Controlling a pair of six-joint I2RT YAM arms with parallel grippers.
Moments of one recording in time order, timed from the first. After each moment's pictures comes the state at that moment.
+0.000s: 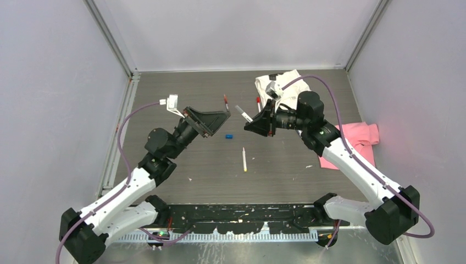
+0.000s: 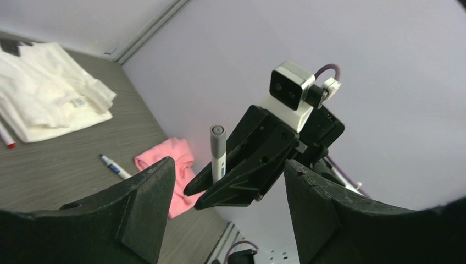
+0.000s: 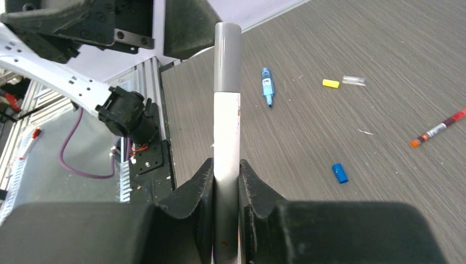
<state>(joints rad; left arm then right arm) -0.67 0.89 0.65 0.58 0.13 -1.00 0.51 1.14 0.99 0.00 -0.82 0.18</state>
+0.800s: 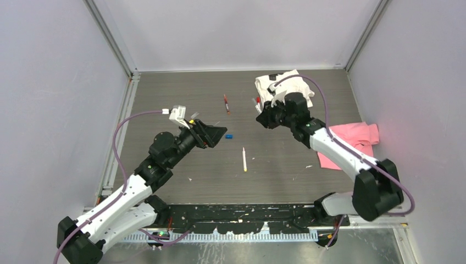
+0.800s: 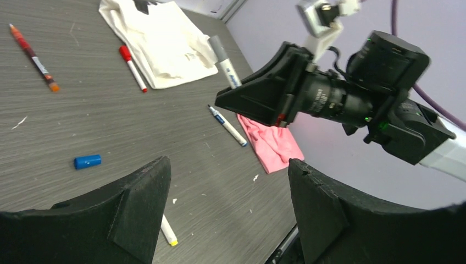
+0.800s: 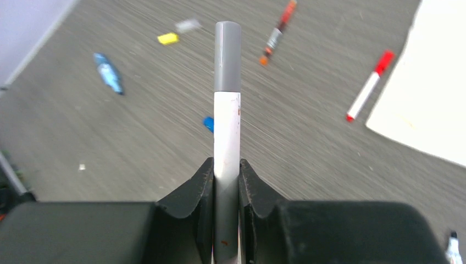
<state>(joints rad) -0.66 0.77 0.58 0.21 0.03 -0.71 0.45 1.29 0.91 -0.02 -0.30 0.15</state>
